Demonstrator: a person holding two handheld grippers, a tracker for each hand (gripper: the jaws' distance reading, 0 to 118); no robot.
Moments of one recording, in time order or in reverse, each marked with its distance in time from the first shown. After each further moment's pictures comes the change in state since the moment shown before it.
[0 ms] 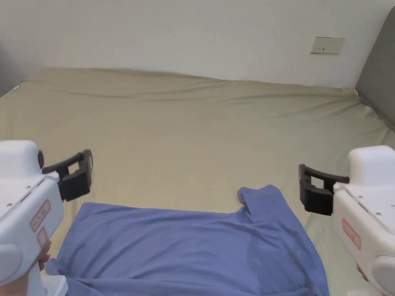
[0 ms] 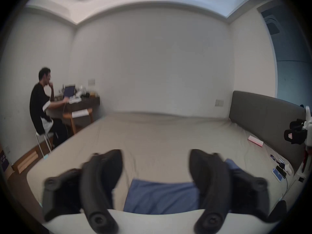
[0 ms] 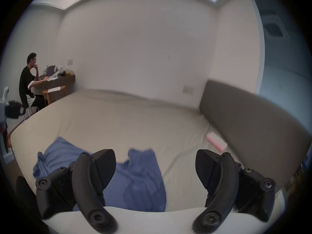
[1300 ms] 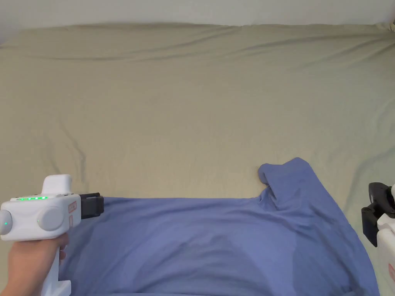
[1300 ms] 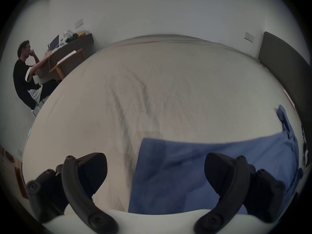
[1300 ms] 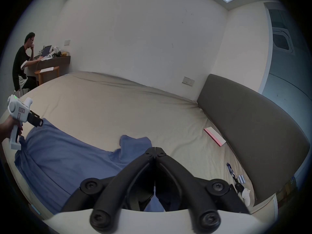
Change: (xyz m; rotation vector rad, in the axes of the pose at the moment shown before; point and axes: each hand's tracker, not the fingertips) left arm -0.088 -0.194 -0.287 -0.729 0.104 -0.039; right arm 0.002 -0.089 -0.101 -0.271 -0.073 0.028
